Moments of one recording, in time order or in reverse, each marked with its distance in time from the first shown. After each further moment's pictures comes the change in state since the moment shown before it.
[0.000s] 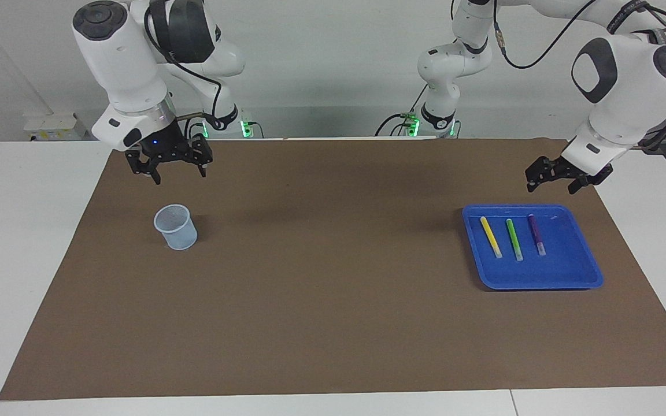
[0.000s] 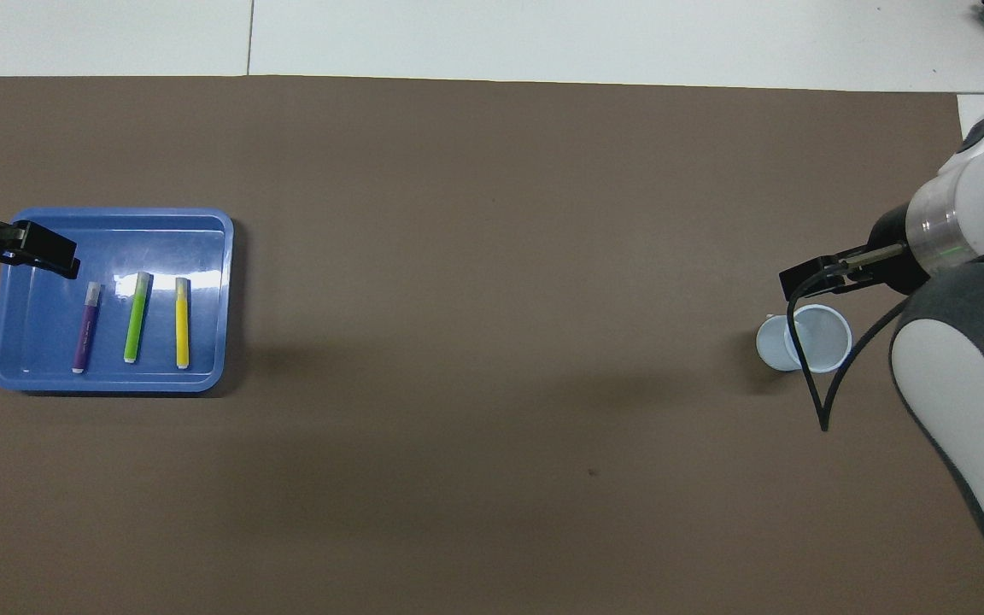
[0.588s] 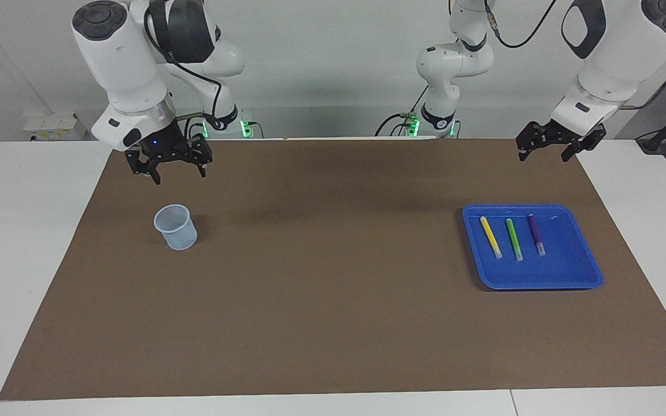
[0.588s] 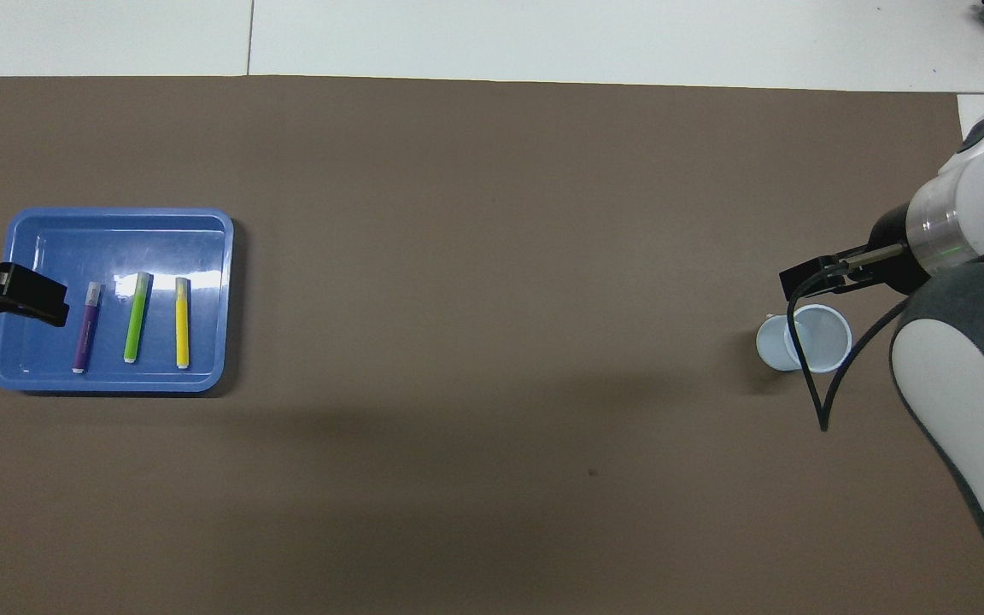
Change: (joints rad) left arm -0.188 -0.114 0.135 0.001 -0.001 -0.171 -0.093; right arm 0.000 0.000 0.000 0.000 0.000 0.000 0.000
